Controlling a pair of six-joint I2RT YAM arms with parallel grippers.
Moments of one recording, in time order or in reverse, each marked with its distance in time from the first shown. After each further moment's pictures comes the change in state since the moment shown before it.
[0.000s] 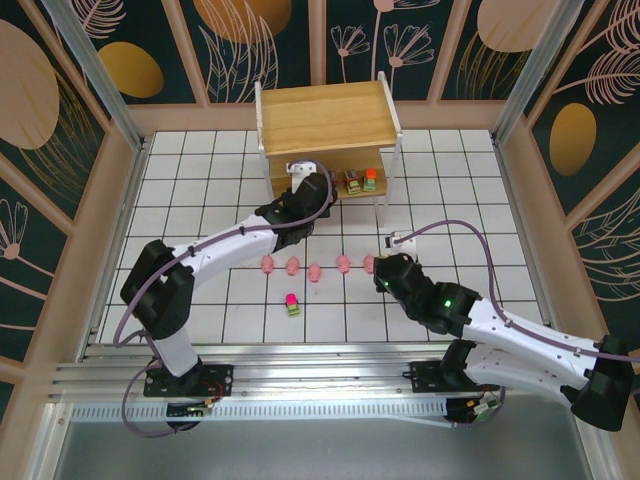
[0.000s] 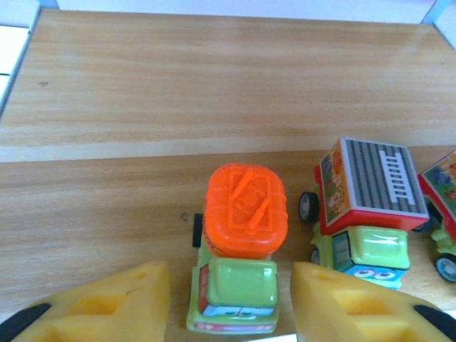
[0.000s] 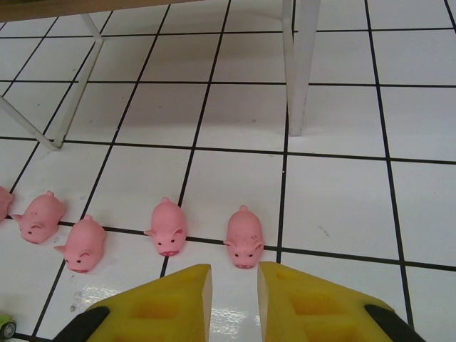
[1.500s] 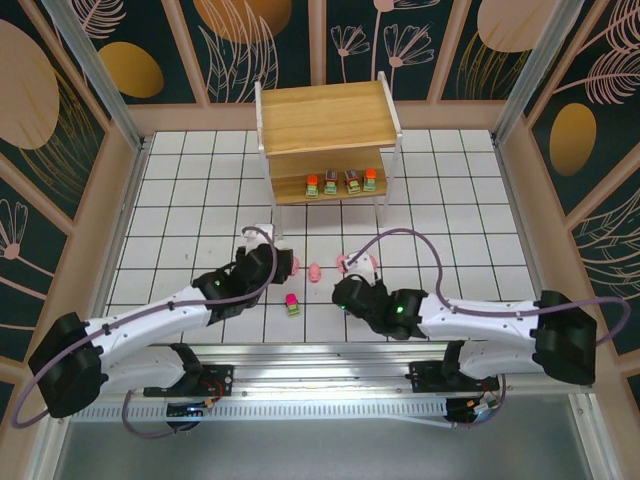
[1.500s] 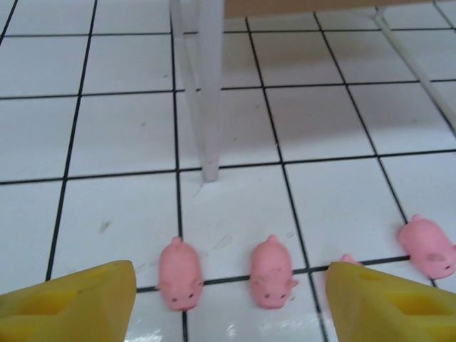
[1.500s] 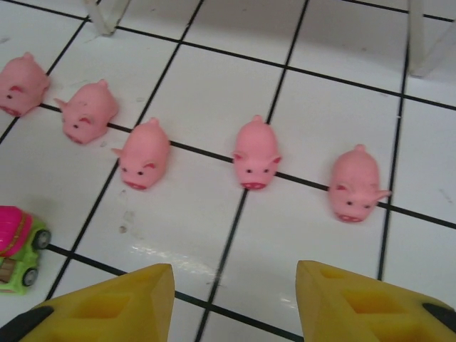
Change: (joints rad) left arm -0.113 -0.618 -0.695 0.002 -0.011 0.006; right arm 0.242 0.354 0.045 0.107 0.016 0.074
